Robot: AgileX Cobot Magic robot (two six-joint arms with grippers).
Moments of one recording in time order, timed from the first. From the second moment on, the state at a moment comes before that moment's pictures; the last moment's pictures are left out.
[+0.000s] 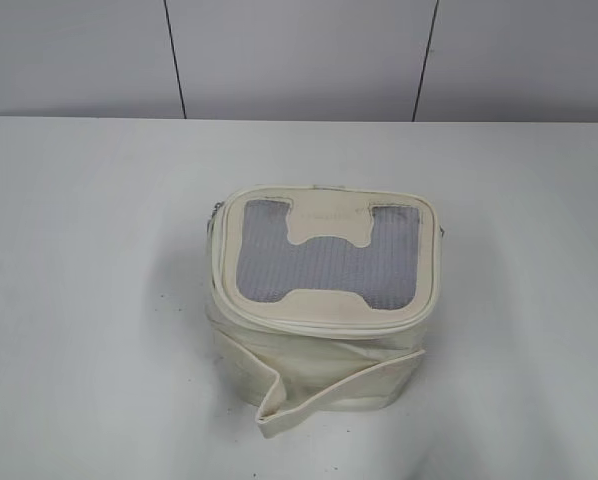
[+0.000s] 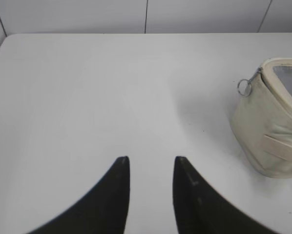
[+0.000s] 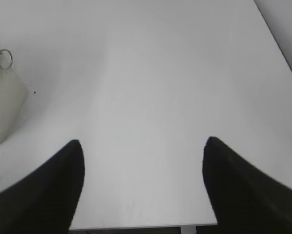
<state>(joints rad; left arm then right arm) -0.05 0.01 -0.54 -0.16 1.04 0.06 0.03 0.05 -0.50 -0.02 1.05 0.01</state>
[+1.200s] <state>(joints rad) -0.04 1.06 -0.67 -0.87 0.83 0.77 0.41 1.39 -1.16 0.25 0.86 -0.58</state>
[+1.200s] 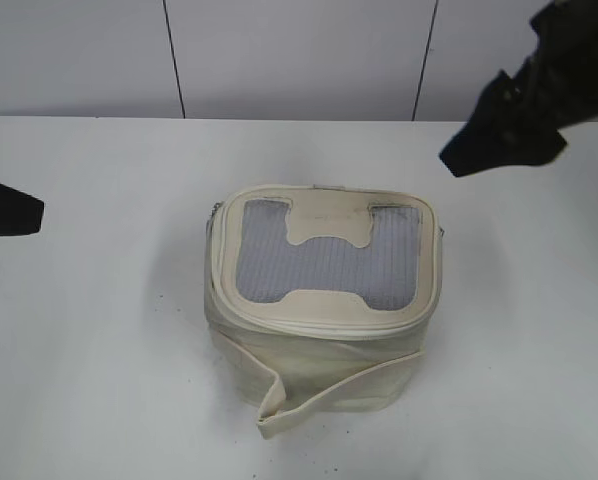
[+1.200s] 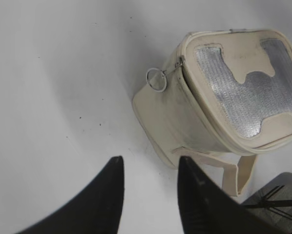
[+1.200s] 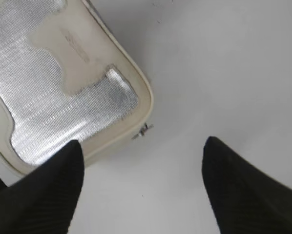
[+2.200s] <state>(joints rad) -0.13 1.56 -1.01 -0.96 0.88 0.82 0.49 2.13 -1.92 0.57 1.21 -0.82</state>
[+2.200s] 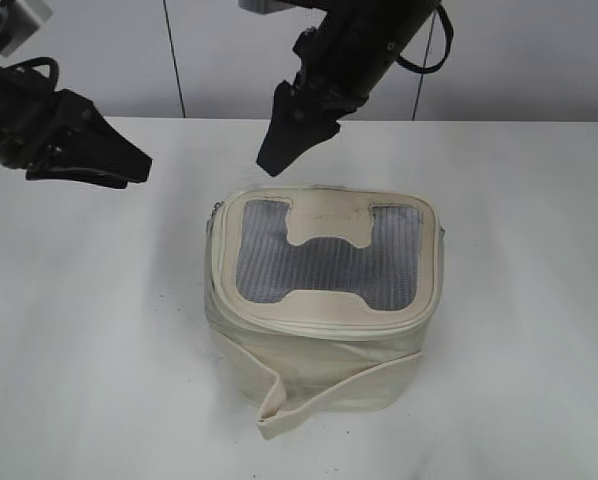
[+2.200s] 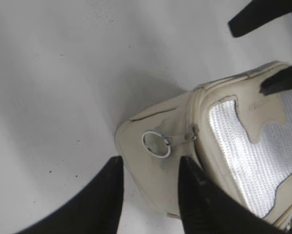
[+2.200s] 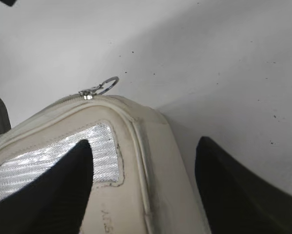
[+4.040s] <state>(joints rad) -0.36 1.65 -1.05 -0.65 0.74 1.17 0.50 2.24 -1.94 0.62 1.23 -0.83</state>
